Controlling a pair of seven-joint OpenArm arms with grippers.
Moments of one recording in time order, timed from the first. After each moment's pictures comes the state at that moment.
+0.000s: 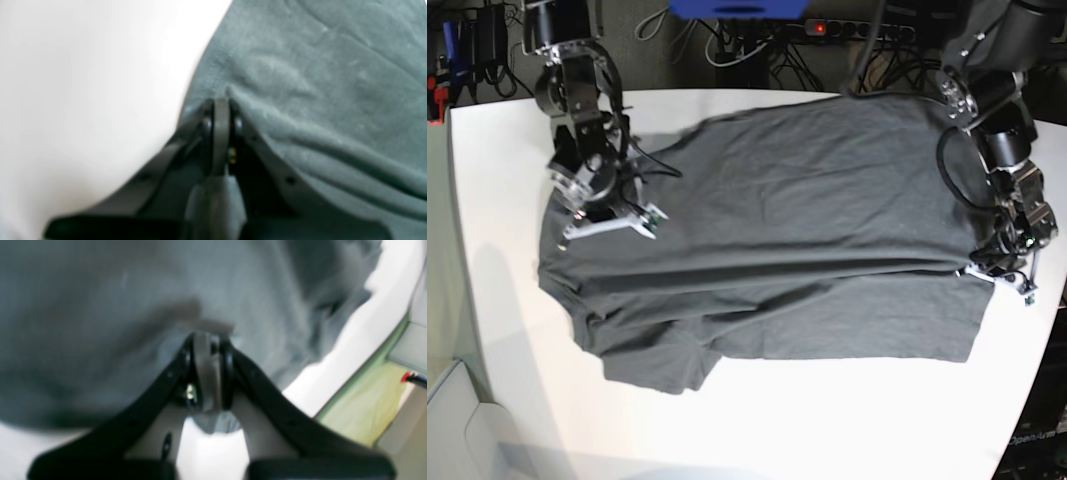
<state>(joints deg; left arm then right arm) -23.8 -16.7 -32.0 45.5 -1.1 -16.1 30.5 -4.9 7.9 -5.4 96.5 -35.0 40.4 -47.8</state>
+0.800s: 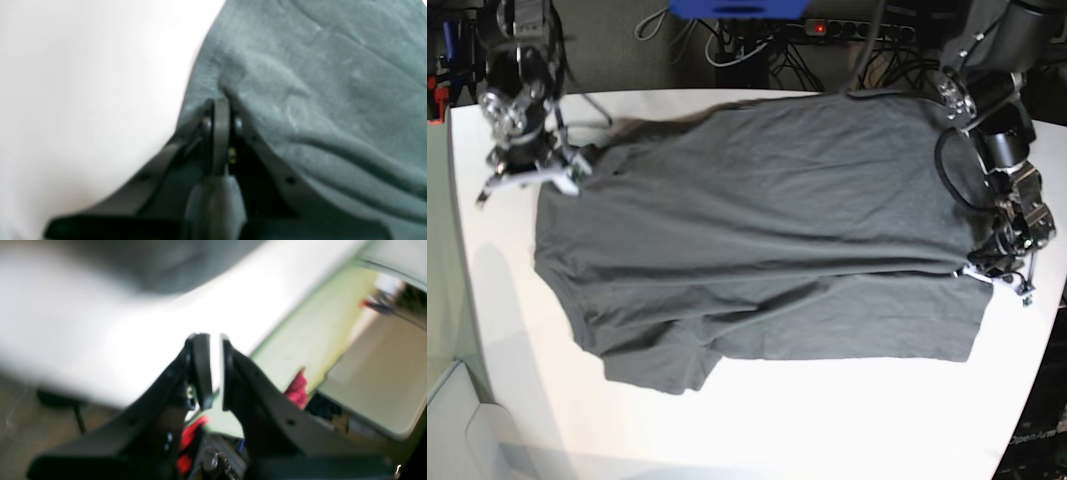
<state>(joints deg) -24.1 -16.3 -31.8 45.5 -1.0 -16.1 30.5 -19.8 13.6 5.8 116.0 -40.6 40.4 -47.3</state>
